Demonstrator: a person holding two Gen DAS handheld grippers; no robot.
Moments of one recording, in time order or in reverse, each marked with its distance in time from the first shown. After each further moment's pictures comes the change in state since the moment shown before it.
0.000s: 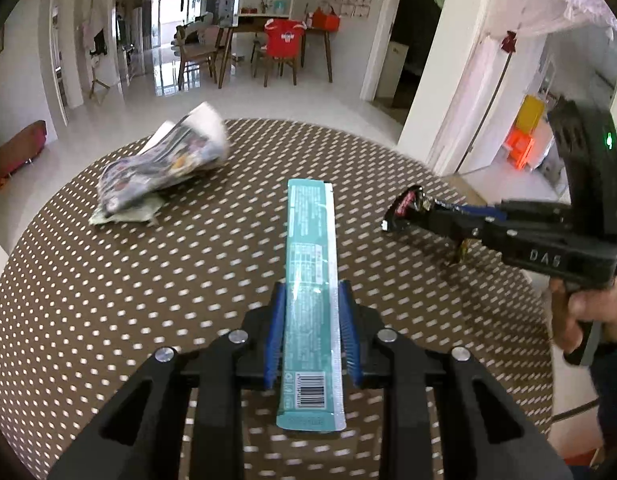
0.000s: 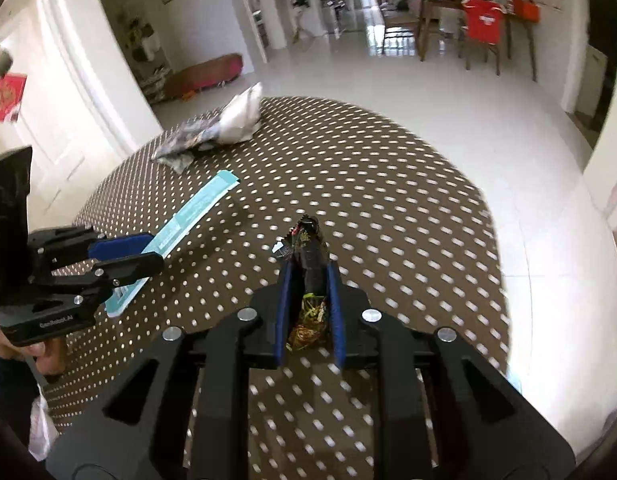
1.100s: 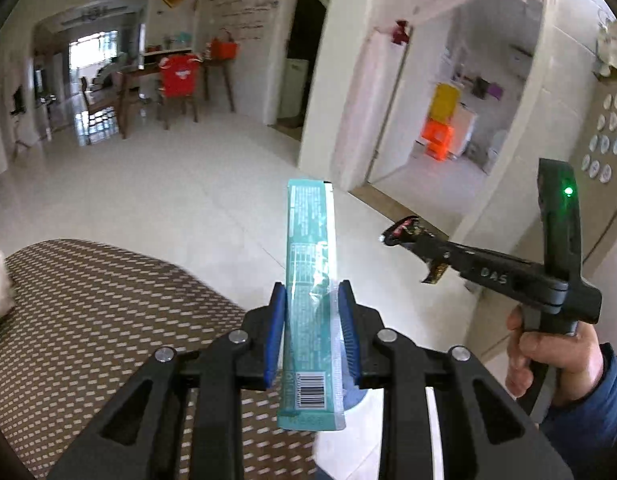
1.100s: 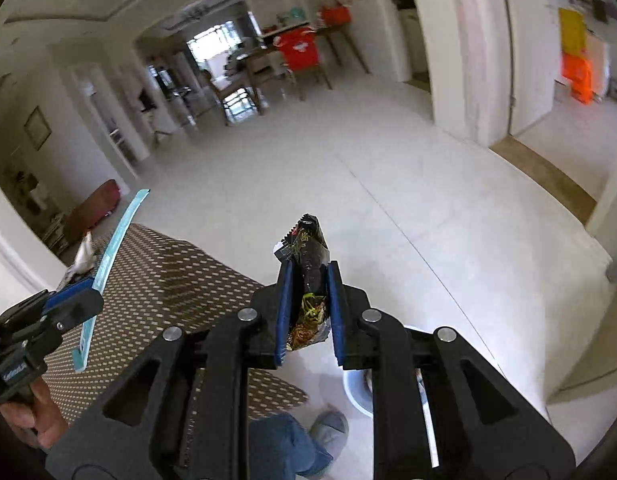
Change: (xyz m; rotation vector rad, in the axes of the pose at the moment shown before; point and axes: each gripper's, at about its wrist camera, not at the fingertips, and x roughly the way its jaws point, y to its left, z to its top) left arm 0.041 -0.275 0.069 0.207 -0.060 -0.244; right arm -0.205 -0.240 -0.094 0.473 -0.232 -0.344
